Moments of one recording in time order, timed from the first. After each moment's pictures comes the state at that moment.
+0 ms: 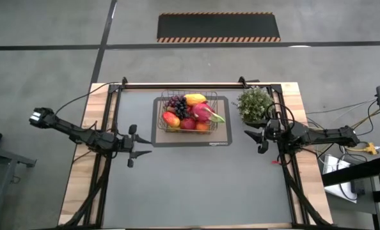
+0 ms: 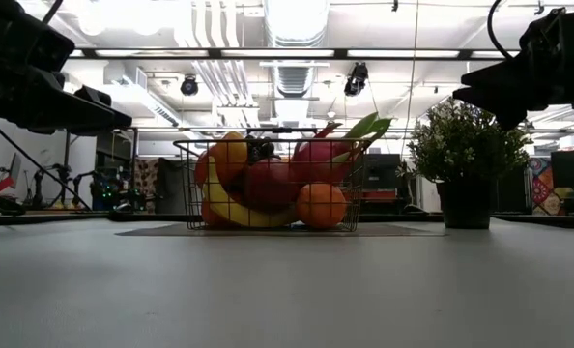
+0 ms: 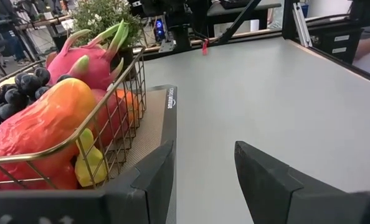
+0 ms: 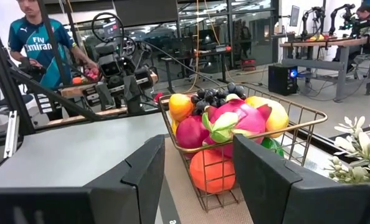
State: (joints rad) left arm -0.34 0.43 0.00 0.18 -0.35 0.06; right arm 0.07 0.05 0.01 0.08 0.28 0.09
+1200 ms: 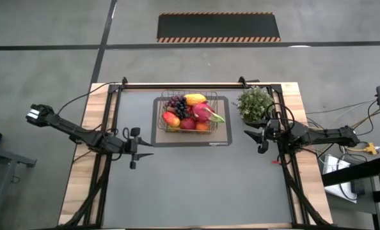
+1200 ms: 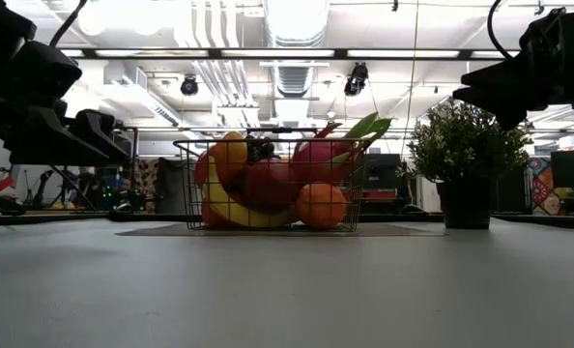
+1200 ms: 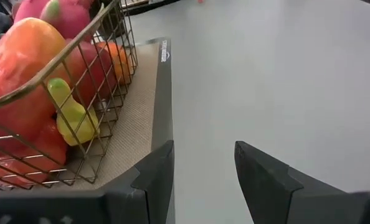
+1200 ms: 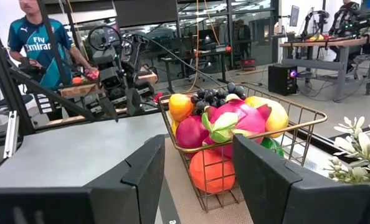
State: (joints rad) left arm -0.34 0.55 0.00 0.17 -0.35 0.06; right arm 0.06 0.06 0.01 0.08 0.28 0.09
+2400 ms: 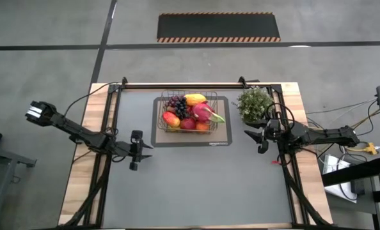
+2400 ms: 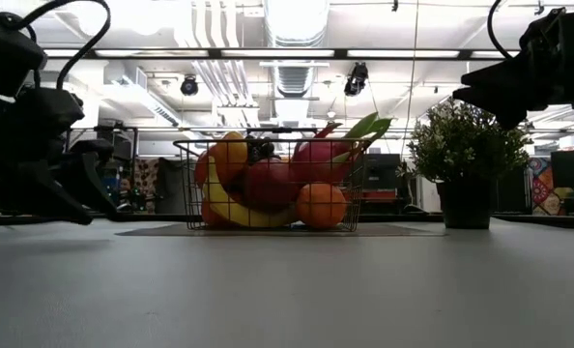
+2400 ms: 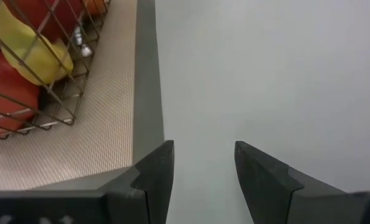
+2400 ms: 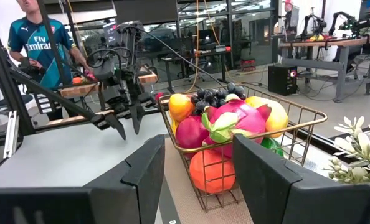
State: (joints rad) left arm -0.34 0.81 0.00 0.18 -0.35 0.06; right arm 0.07 0.06 0.01 0.08 0.28 0.09
